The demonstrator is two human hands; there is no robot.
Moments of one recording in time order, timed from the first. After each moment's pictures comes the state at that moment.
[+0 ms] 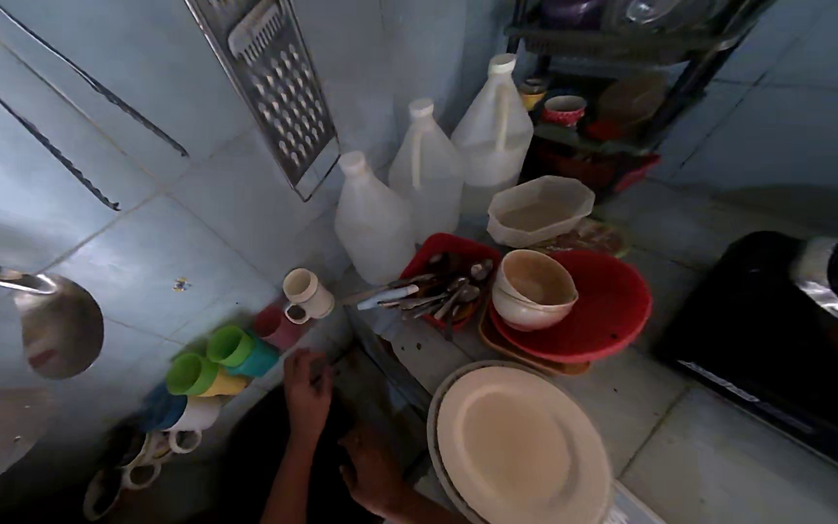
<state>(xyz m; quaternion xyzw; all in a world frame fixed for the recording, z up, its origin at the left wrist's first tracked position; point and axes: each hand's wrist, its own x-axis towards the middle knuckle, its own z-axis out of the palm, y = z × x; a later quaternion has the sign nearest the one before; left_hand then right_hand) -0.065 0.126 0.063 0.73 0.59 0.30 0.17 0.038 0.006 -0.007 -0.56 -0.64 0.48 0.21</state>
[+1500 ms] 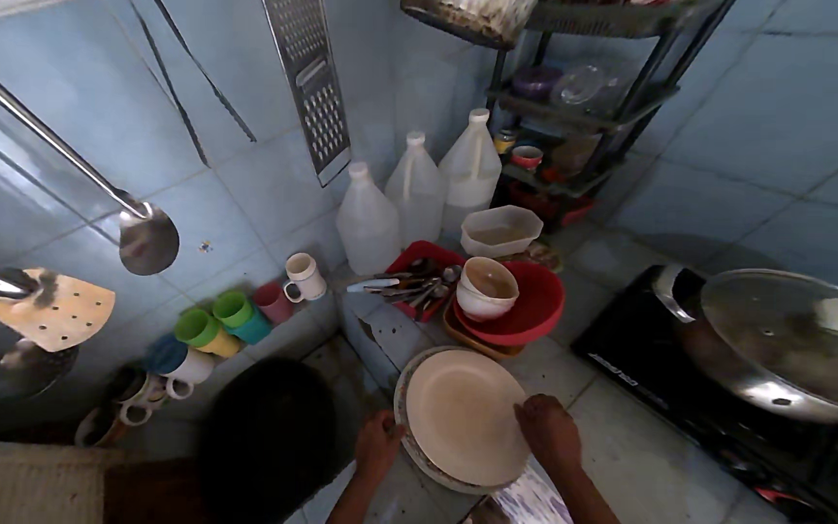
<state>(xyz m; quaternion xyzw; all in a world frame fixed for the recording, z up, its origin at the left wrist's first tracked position) 0.029 -0.036 0.011 0.65 0.61 0.10 0.44 0.311 -0.110 0.049 -0.88 -0.37 0.26 0.17</state>
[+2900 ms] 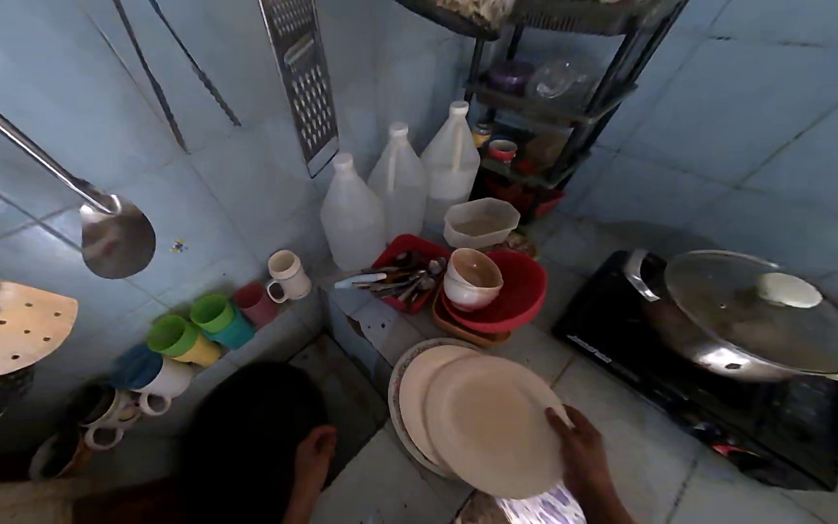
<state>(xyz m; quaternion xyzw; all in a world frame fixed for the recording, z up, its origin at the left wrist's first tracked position) -0.084 -0.033 -0.017 0.52 0.63 0.24 0.53 0.307 -0.168 0.035 -0.77 -0.14 0.29 0.55</state>
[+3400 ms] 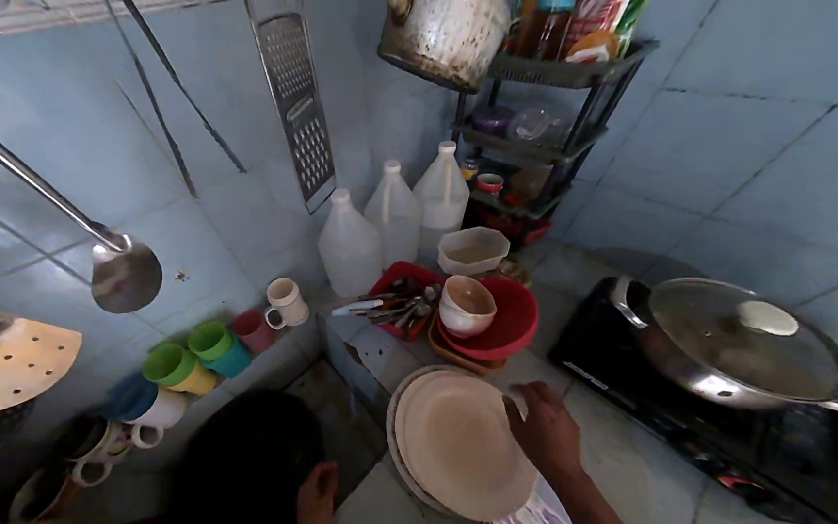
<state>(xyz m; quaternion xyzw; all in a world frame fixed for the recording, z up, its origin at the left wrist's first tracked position) -0.074 -0.051 -0.023 0.54 0.64 0.26 0.49 0.297 -0.102 0.107 -0.85 -0.46 0.14 0.21</state>
